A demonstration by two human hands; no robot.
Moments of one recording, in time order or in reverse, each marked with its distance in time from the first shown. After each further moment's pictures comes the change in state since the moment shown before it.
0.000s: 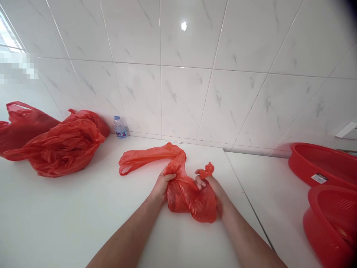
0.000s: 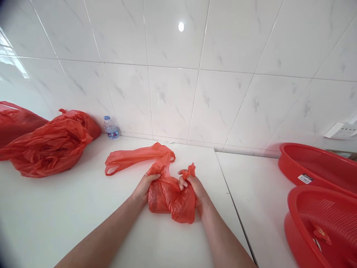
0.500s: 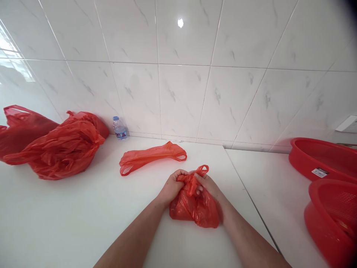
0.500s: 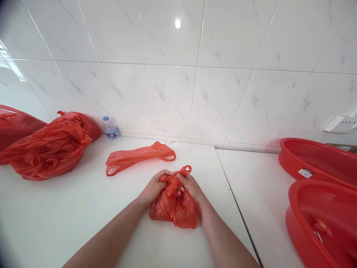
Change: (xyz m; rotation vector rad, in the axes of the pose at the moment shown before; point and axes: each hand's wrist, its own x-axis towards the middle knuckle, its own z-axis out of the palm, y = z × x) left_hand -0.009 -0.014 0.009 0.451 -0.234 -0.036; right_hand 0.007 0.016 0.004 -0.167 0.010 -0.007
